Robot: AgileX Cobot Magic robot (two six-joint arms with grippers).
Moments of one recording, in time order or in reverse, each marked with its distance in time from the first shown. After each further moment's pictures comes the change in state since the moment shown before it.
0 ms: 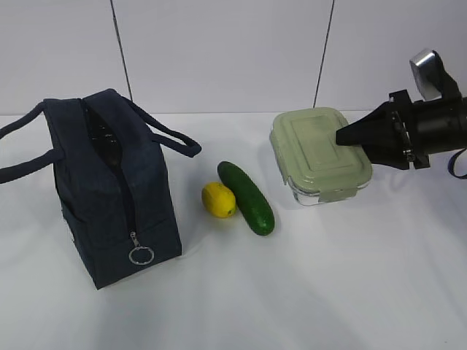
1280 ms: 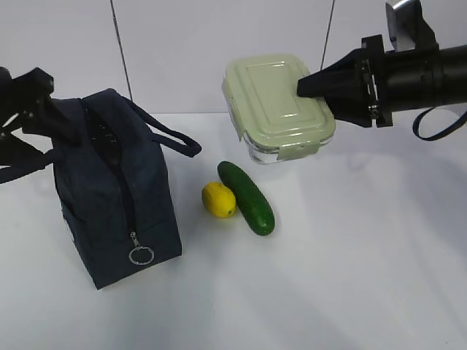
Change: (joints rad) left arm 0.000 0.745 -0.359 -0.260 -0.033 0.098; right arm 0.150 -0.100 -0.046 0.133 0.016 0.020
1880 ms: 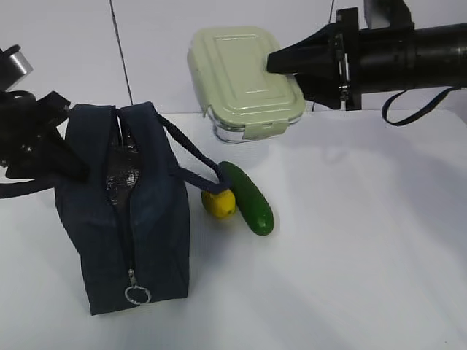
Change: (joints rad) left arm -0.002 0.072 -0.001 -0.123 0.168 0.211; right arm 0.090 0.000 -0.049 0.098 0.000 0.004
